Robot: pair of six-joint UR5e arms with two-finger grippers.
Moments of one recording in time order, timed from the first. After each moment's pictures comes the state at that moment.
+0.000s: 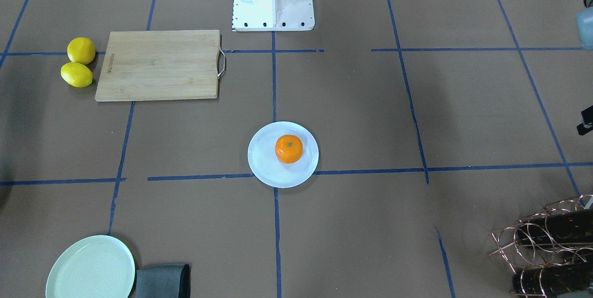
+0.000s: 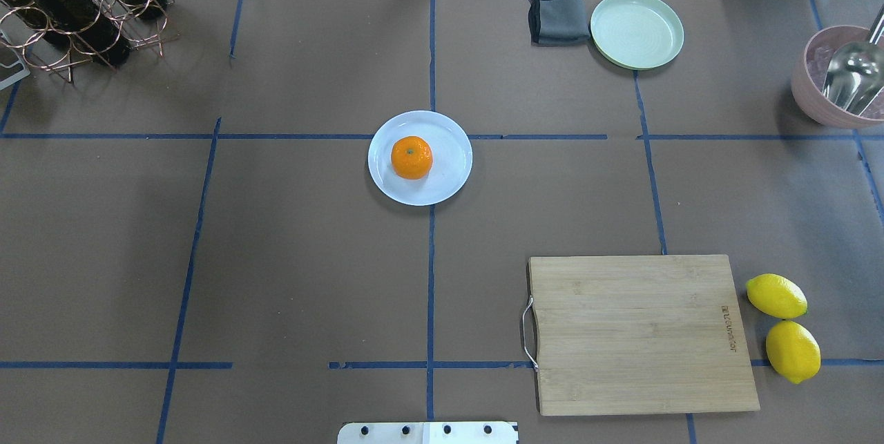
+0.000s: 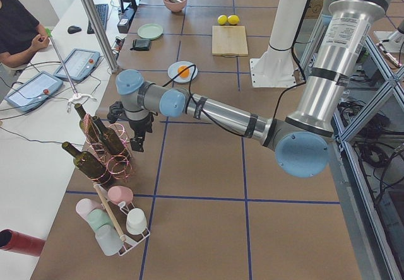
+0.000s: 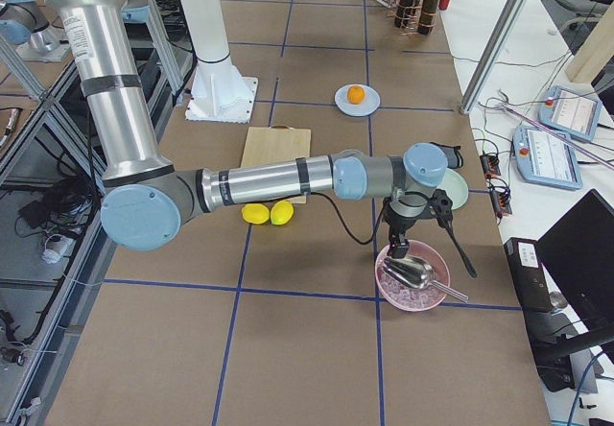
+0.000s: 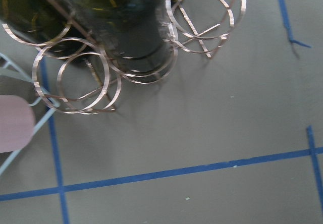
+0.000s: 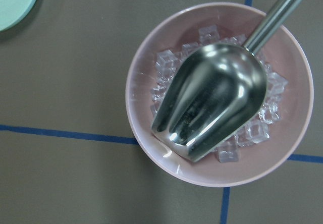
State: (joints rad) left arm -1.44 -1.85 -1.57 -1.50 -2.30 -0.03; right arm 1.49 -1.36 1.52 -1.66 2.39 0.03
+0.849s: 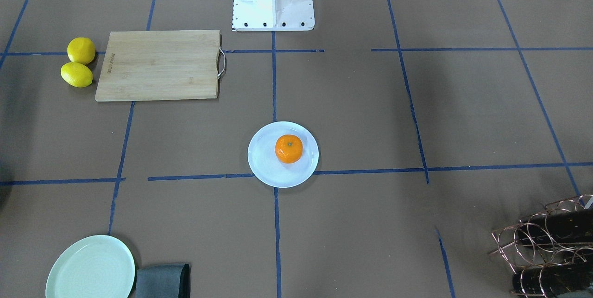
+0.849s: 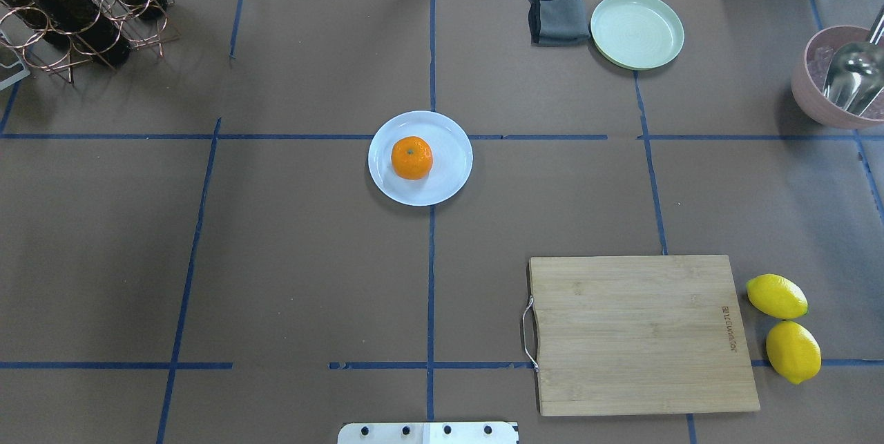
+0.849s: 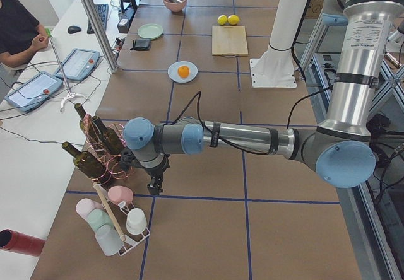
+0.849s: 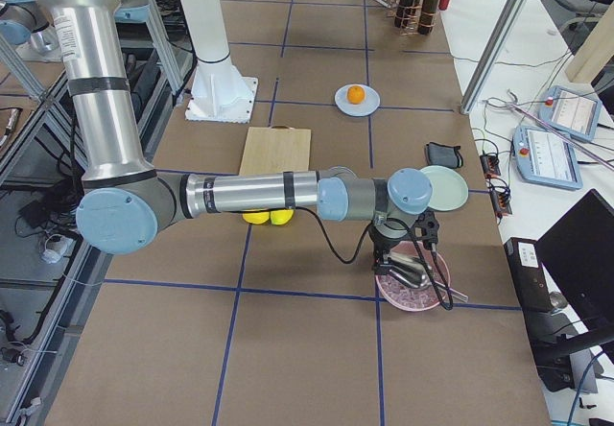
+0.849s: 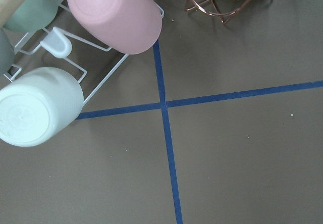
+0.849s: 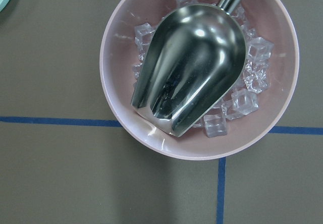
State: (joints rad) left arm -1.57 -1.69 -1.54 -1.41 -2.39 0.17; right arm 1.52 -1.40 1.51 -1.65 2.43 0.04
